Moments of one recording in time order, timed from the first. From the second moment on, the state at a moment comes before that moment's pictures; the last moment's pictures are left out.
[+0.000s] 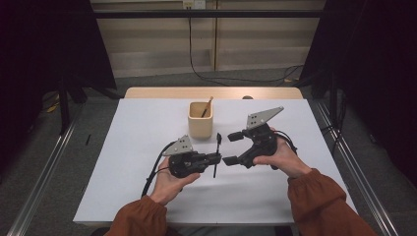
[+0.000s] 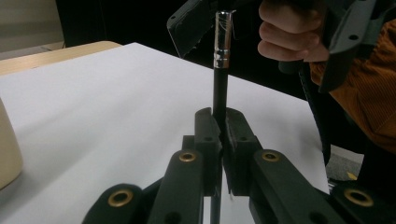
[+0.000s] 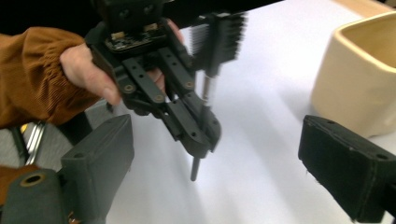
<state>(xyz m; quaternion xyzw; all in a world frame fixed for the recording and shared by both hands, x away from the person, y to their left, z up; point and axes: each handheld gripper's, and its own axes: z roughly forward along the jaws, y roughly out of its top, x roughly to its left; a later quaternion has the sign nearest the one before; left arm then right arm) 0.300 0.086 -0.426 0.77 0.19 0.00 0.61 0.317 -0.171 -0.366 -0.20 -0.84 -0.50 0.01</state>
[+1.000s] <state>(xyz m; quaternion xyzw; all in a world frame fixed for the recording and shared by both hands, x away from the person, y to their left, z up) 0.304 0.114 -0.408 0.75 0.22 0.04 0.62 0.306 -0.214 -0.384 -0.26 -0.81 -0.53 -0.03</state>
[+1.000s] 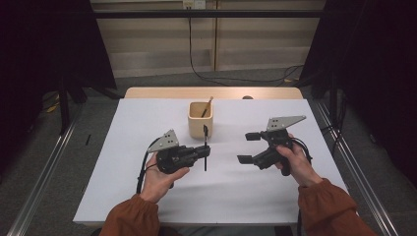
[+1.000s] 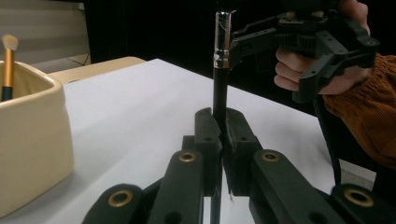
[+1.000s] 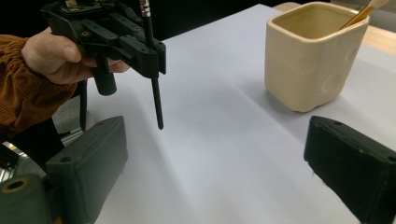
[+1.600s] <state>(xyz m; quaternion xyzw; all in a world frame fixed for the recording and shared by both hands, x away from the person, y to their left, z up) 0.311 0.127 -0.403 0.74 0.24 0.05 0.62 0.286 -0.239 -0.395 -0.31 -0.77 -0.54 -0.11</state>
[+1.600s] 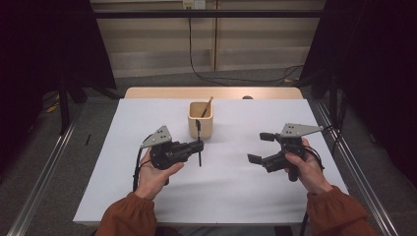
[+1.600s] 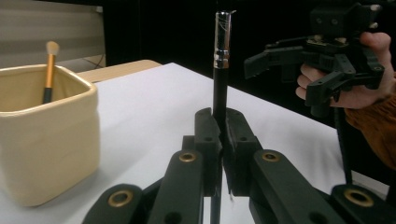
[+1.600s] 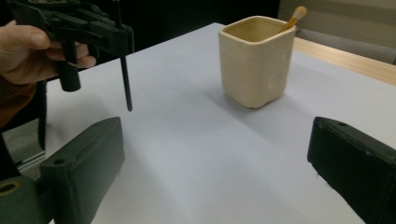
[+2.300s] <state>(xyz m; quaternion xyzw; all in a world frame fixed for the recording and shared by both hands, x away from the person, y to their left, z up) 0.325 0.148 -0.384 0.74 0.25 0.08 0.62 0.255 -0.272 -0.418 -0.35 -0.75 -0.54 -0.15</state>
